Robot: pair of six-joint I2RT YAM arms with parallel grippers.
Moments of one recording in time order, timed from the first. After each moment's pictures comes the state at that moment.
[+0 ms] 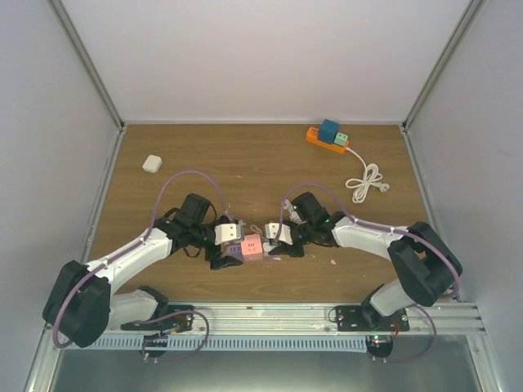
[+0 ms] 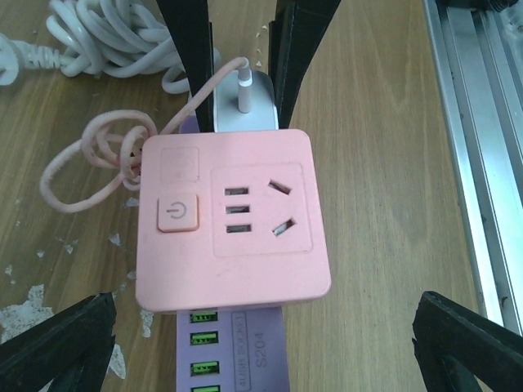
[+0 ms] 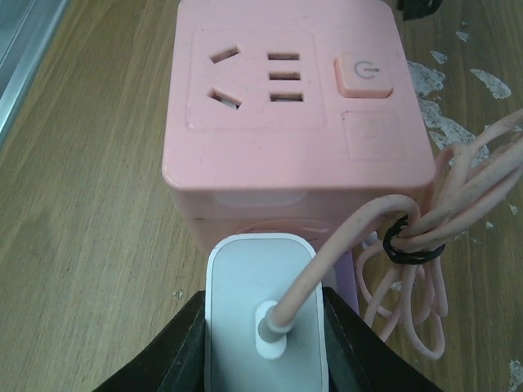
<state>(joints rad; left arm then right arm) -0.49 1.19 0.62 -0.43 0.69 0.76 0.68 1.51 0.71 -0.21 -0.64 -0.86</state>
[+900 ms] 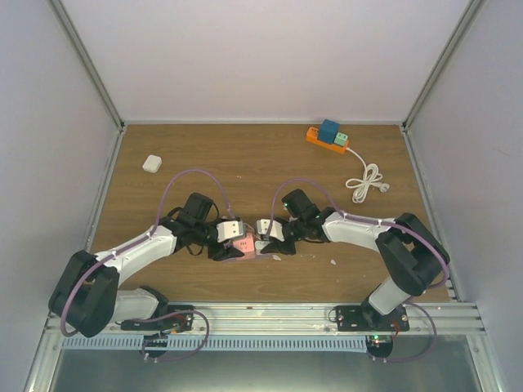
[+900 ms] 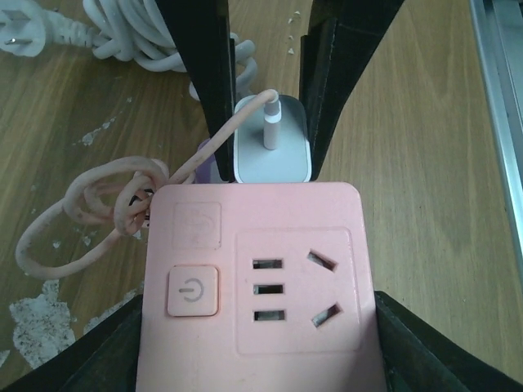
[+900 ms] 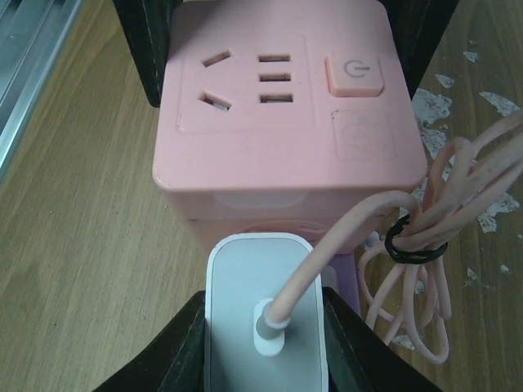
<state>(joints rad) -0.49 1.27 0.61 -0.34 0.66 0.72 0.71 1.60 0.79 -0.19 -0.66 -0.79</state>
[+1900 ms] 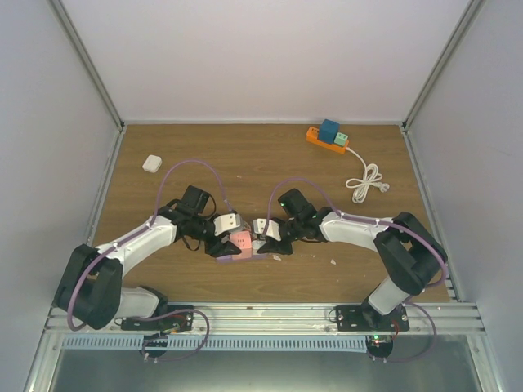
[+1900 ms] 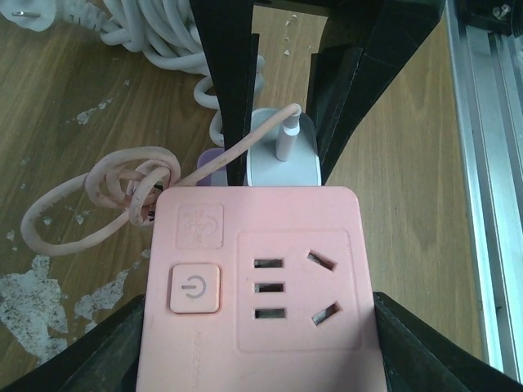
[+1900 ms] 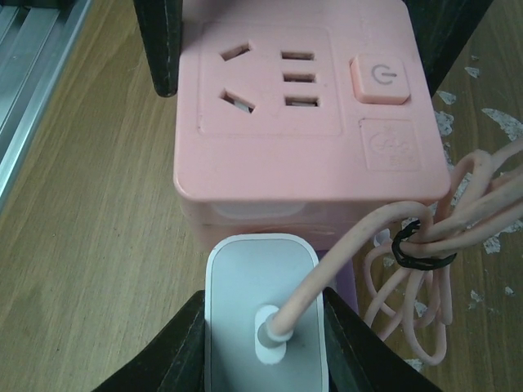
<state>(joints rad) -0.43 1.32 0.70 -0.50 0.74 0.72 0.74 1.62 0.82 -0.19 -0.65 -0.75</state>
